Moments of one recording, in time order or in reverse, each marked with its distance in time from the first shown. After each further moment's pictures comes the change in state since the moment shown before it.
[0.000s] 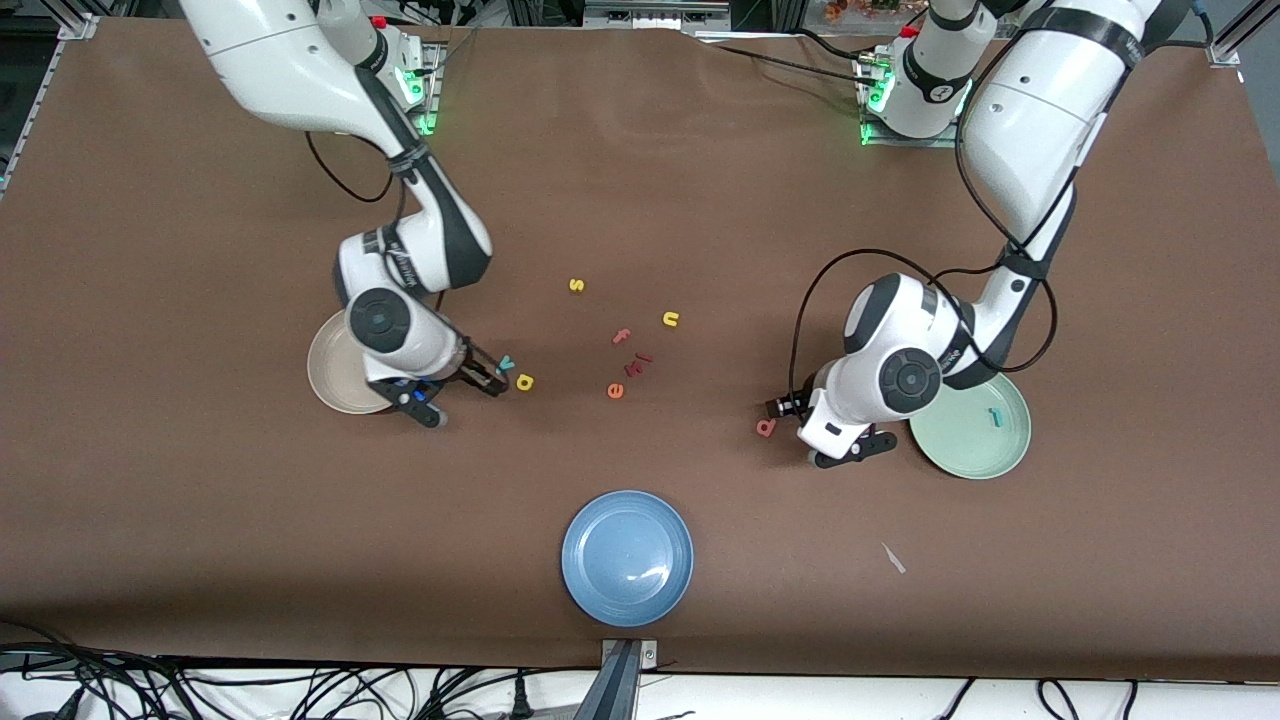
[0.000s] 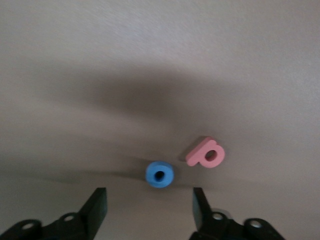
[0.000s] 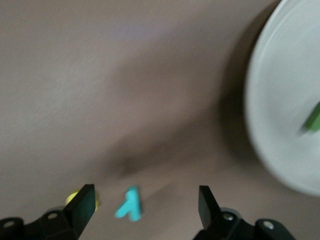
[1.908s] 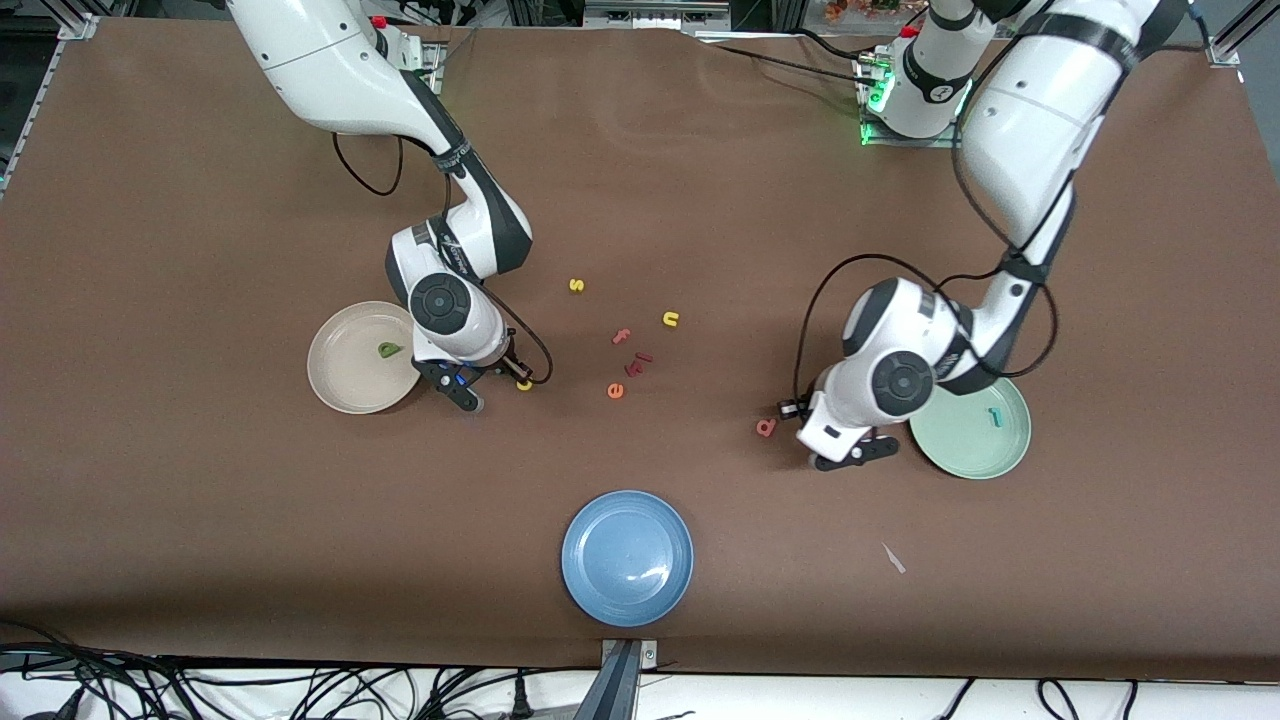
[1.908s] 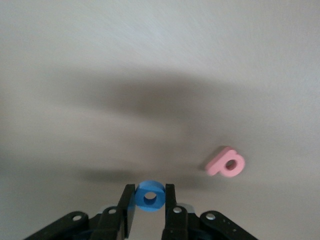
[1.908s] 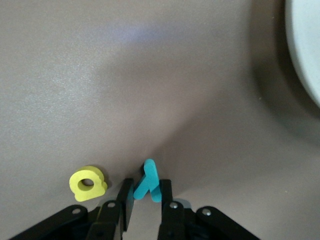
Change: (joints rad) left arm 0.027 -0.035 0.015 0.037 0.064 -0.107 0.039; right arm 0.066 0.034 -0.009 -0.023 -0.001 0.055 0.129
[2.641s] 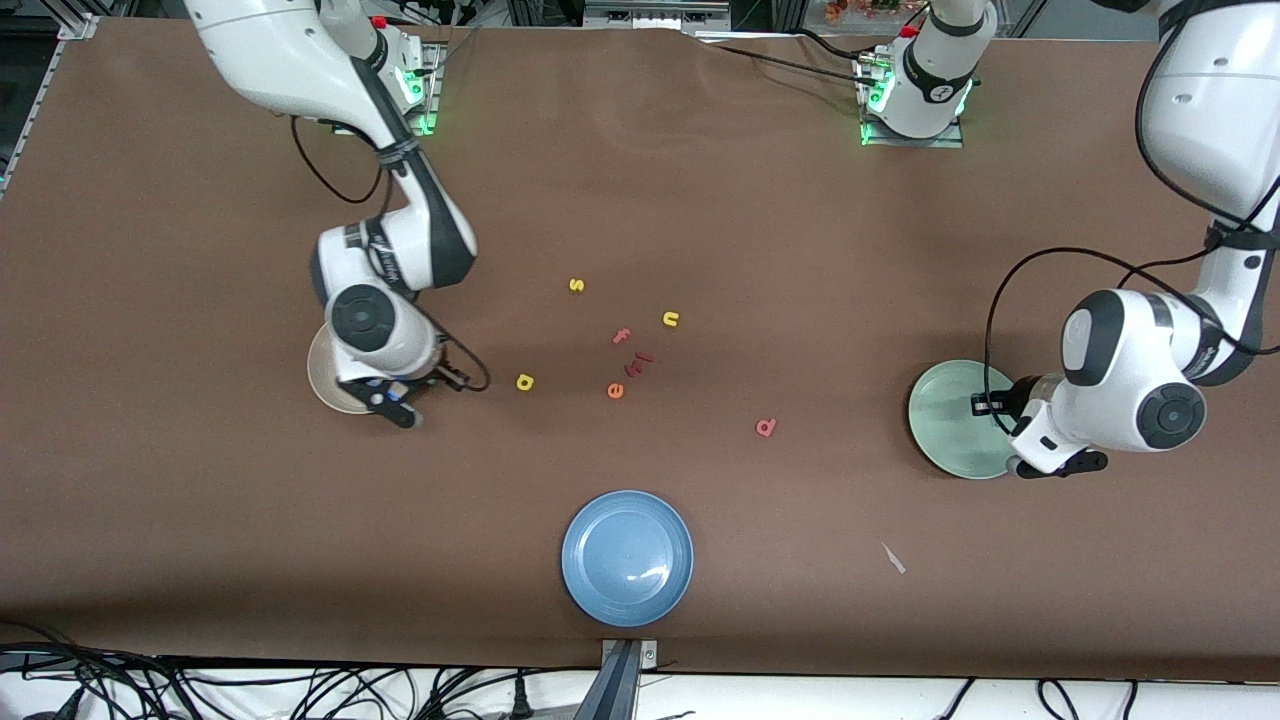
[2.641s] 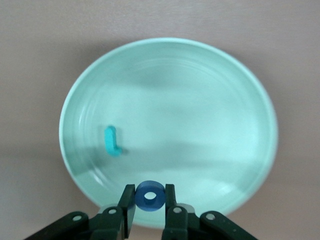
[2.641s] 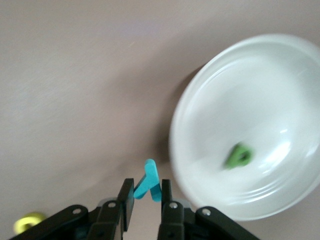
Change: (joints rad) left arm 0.361 -0.024 0.010 -0.049 0.108 -0.127 0.408; right arm -0.004 -0.106 -0.189 0.017 -0.024 -0.205 -0.343
